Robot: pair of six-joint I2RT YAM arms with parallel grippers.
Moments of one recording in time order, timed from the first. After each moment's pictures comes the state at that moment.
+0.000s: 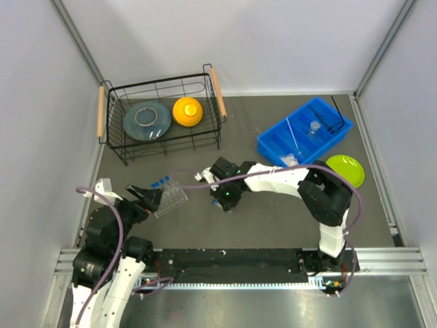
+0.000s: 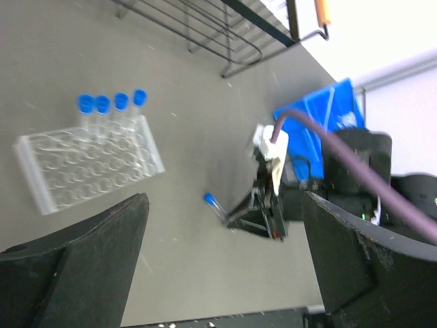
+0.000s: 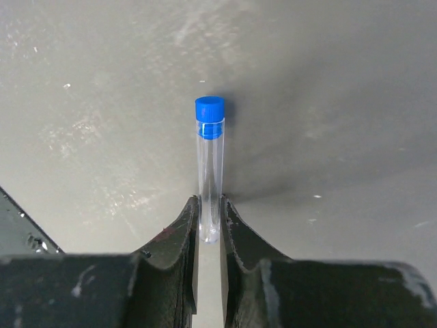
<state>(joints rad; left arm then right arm) -0.26 0.10 0.71 -0.89 -0.09 -0.82 1.01 1.89 1.24 -0.55 -0.15 -0.01</state>
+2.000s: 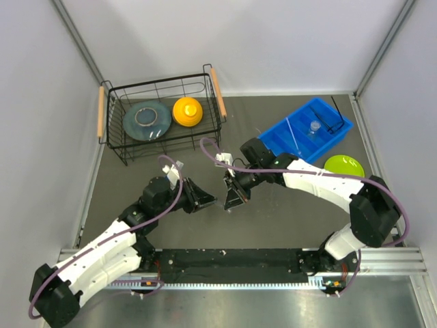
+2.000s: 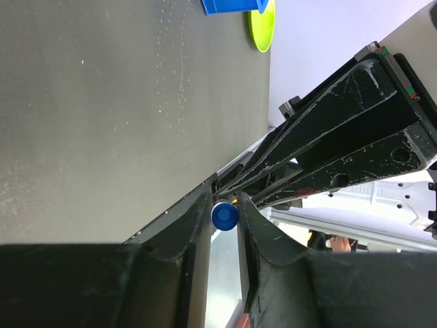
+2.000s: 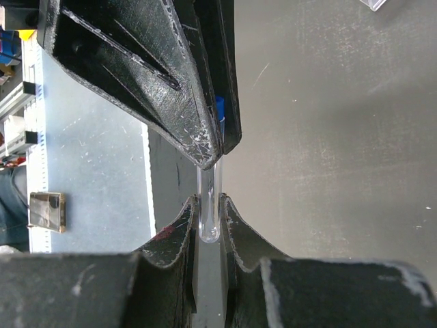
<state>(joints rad) -0.65 0.71 0.39 -0.04 0.35 -1.20 0.81 1.52 1.08 -0.45 -0.85 -0.03</state>
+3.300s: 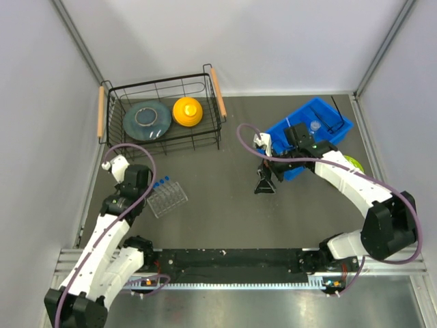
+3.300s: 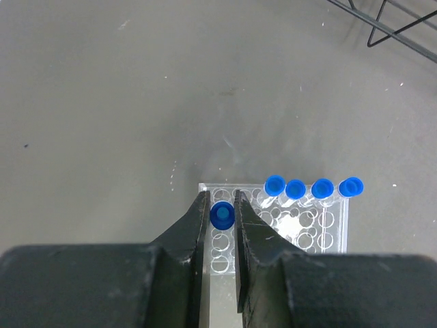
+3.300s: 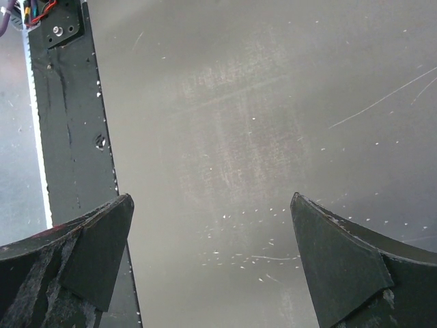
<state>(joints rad) -0.23 0.72 0.62 -0.72 -0.53 -0.73 0.43 1.38 1.06 -0.68 -0.84 -0.49</state>
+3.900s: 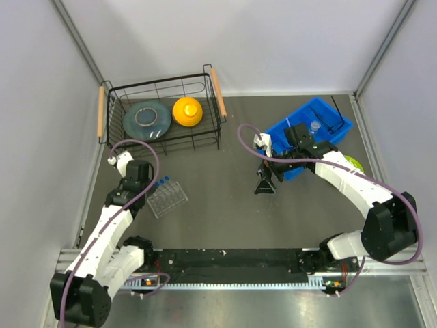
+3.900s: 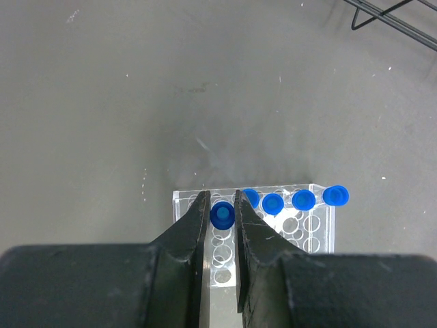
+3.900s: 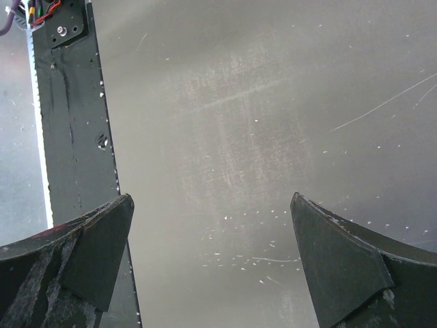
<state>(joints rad) -0.17 0.84 0.61 -0.58 -0.38 -0.67 0.43 1.37 1.05 -0.68 -0.86 -0.51</state>
